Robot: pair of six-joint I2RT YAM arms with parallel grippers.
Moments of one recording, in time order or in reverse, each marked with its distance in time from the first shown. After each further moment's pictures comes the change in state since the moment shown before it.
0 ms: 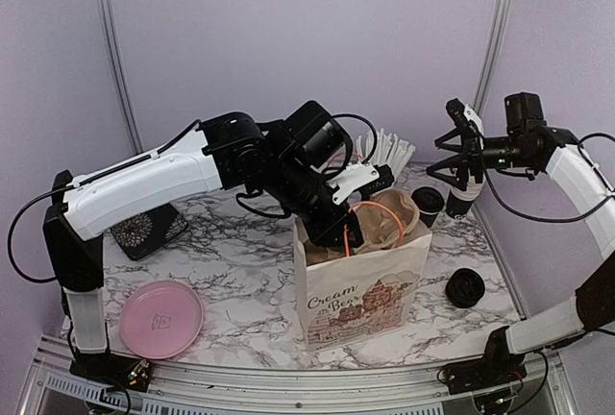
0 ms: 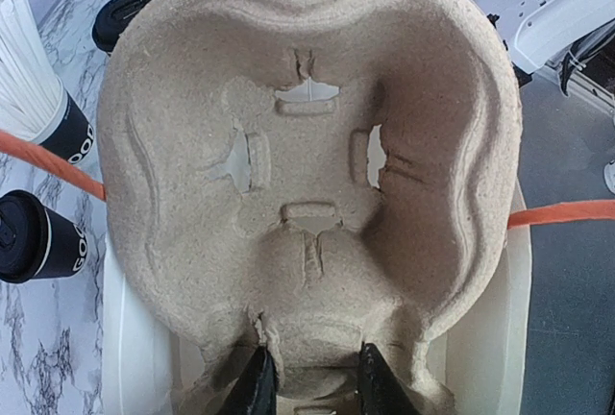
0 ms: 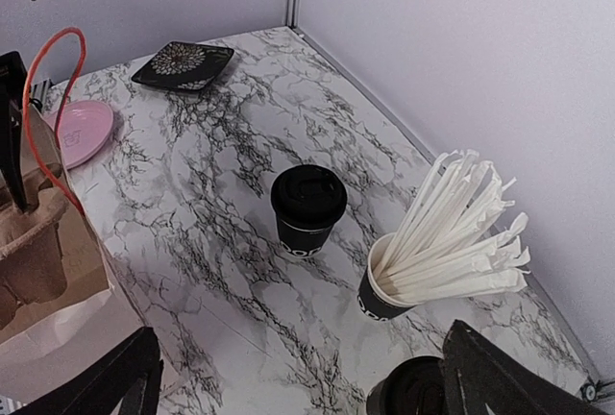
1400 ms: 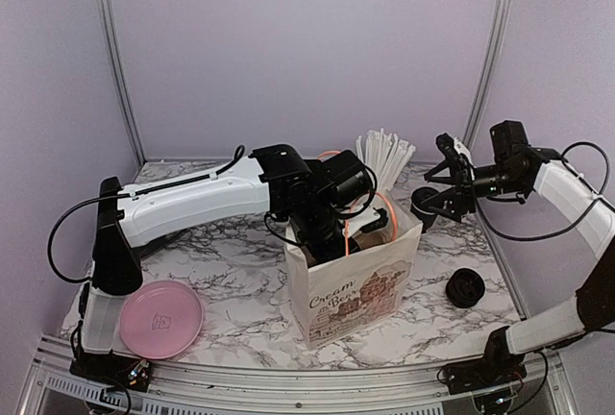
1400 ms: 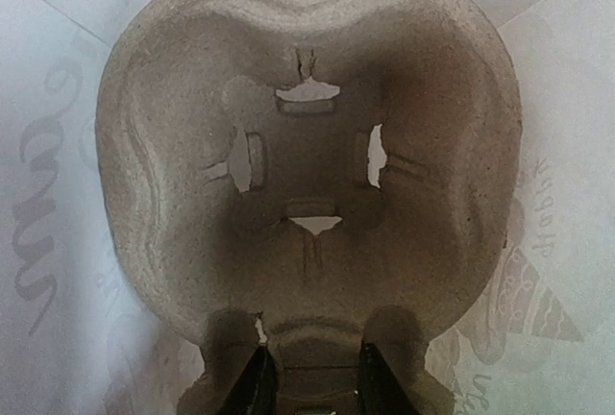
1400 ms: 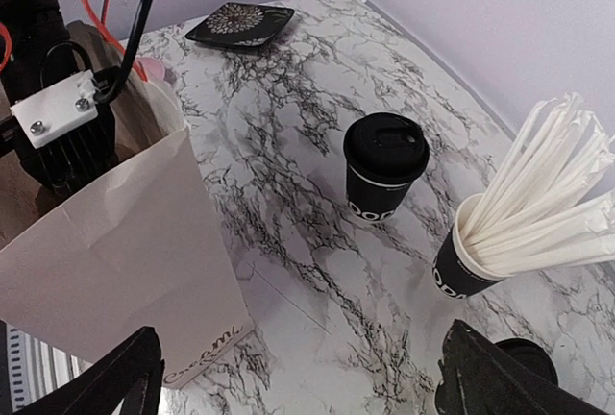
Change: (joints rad) left arm -0.010 0.196 0.060 -0.144 -0.074 -0.146; right arm 0.013 -0.004 -0.180 -0.022 -0.071 -0.120
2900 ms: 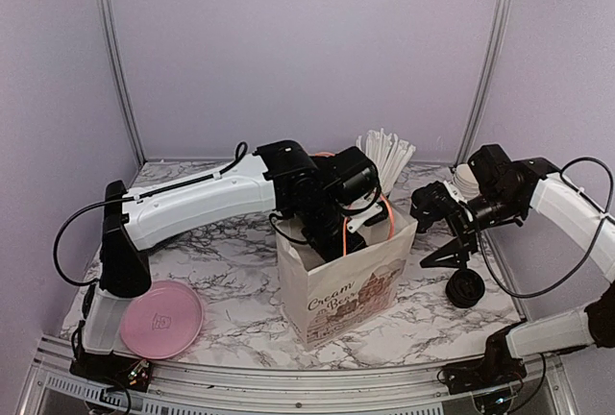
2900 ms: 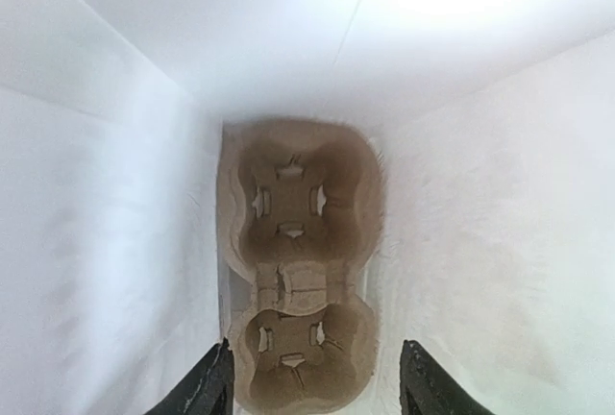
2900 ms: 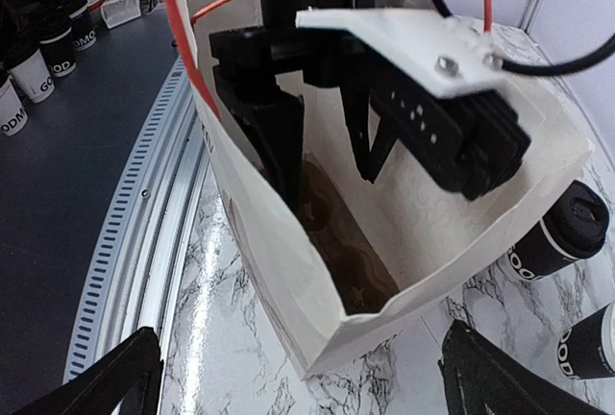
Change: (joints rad) left arm -0.012 0.052 0.099 -0.054 -0.066 -0.085; right arm 0.214 -0.094 -0.092 -0.338 -0.077 -0.389
